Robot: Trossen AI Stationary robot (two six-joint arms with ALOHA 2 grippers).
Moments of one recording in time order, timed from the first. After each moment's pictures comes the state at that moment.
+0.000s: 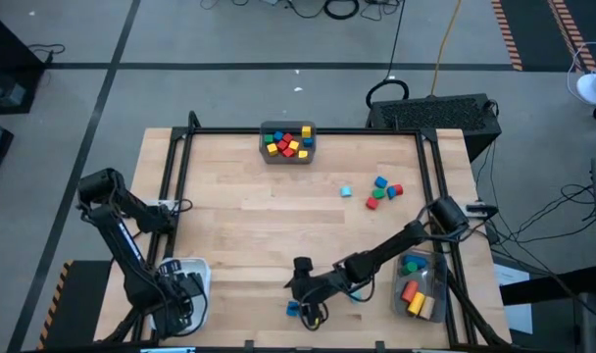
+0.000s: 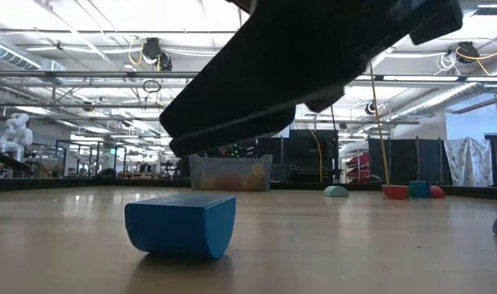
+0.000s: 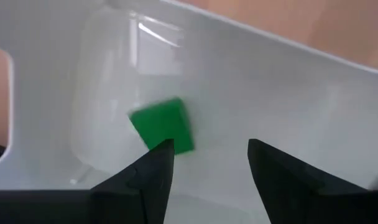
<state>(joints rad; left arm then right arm) -1.10 1.55 0.96 -0.96 0.02 -1.43 0.47 2.08 1.25 0.22 0.14 0.23</state>
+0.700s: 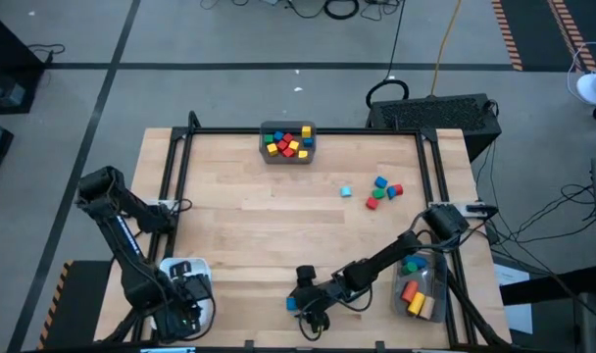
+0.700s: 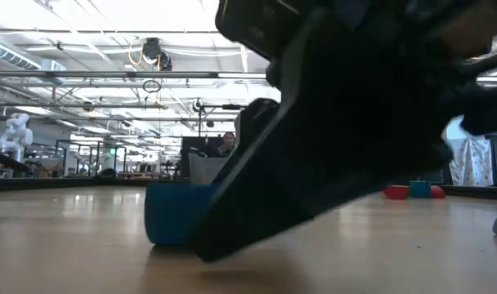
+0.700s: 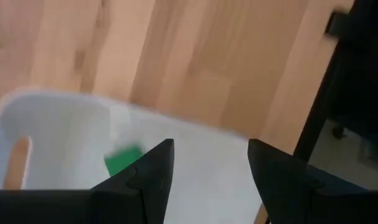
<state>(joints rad) -1.02 1.53 1.16 -1.03 -0.13 -1.34 0.51 2.16 1.27 0.18 0.13 0.26</state>
